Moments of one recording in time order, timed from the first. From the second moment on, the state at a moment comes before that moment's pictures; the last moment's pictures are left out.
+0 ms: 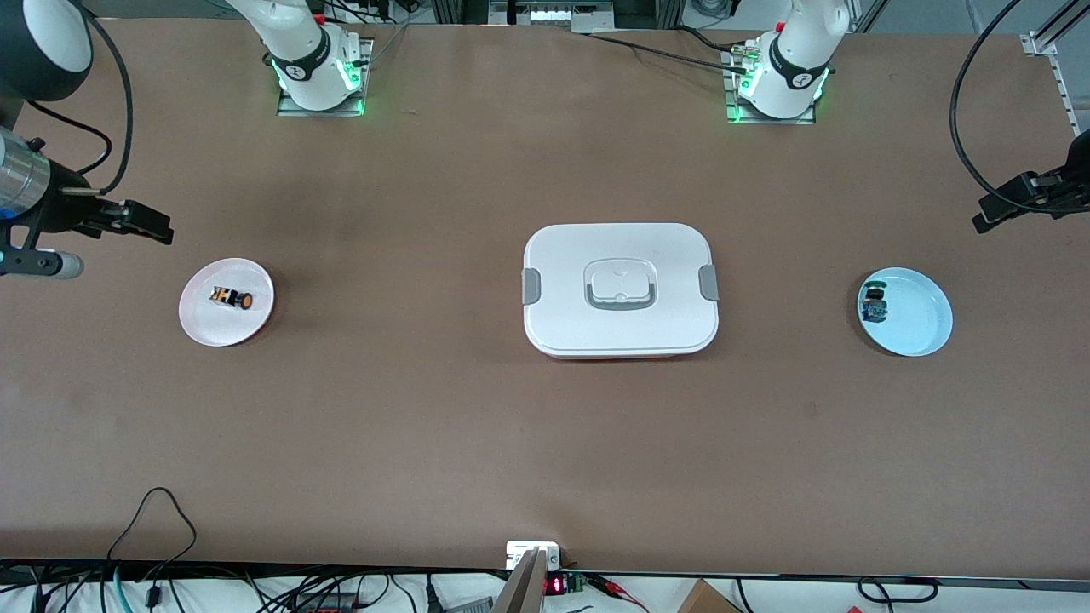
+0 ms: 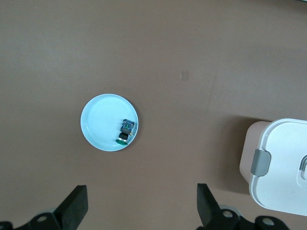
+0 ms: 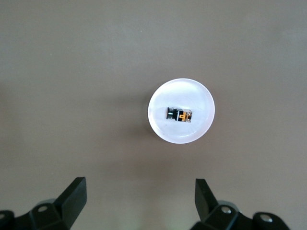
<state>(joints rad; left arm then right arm) 0.13 0.02 -0.07 -1.55 0.02 1.57 -0.14 -0.06 0.07 0.08 -1.65 -0.05 1.62 0.08</state>
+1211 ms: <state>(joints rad) 0.14 0.02 -0.07 -1.55 0.02 1.57 -0.14 -0.07 0.01 0.07 -1.70 -0.02 1.65 -0.01</state>
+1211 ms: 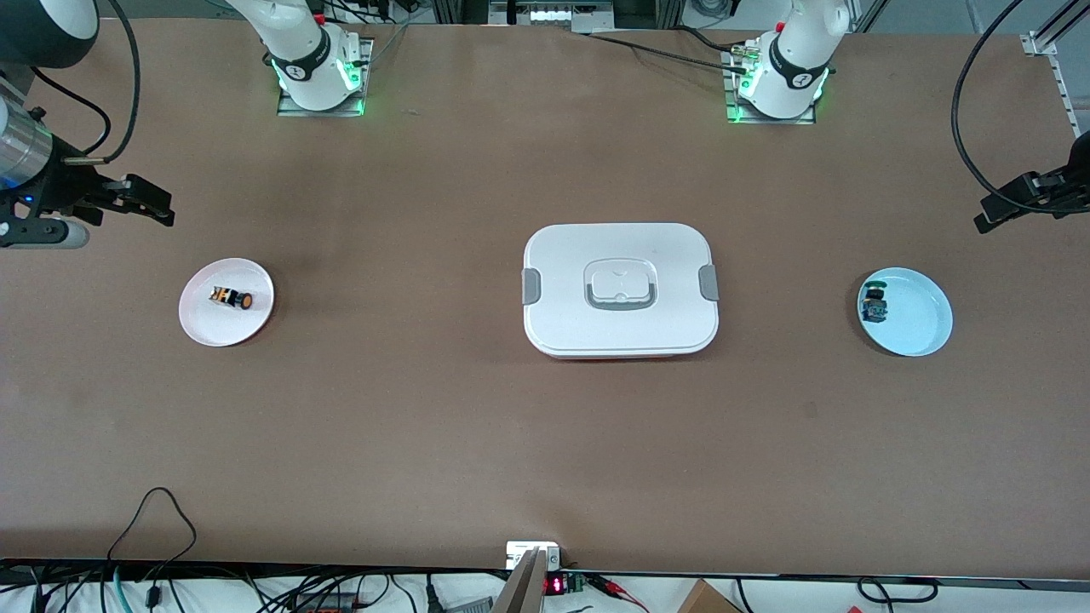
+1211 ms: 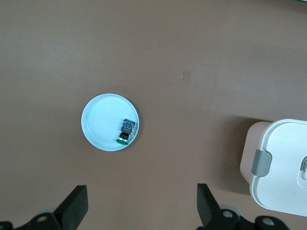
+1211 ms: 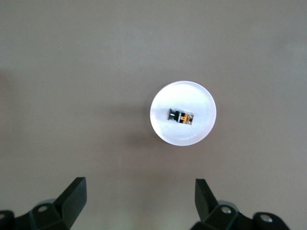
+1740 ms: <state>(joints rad) 0.14 0.02 -0.07 -1.55 0.02 1.57 -0.14 -0.07 0.01 0.06 -1.63 -0.02 1.60 -0.01</state>
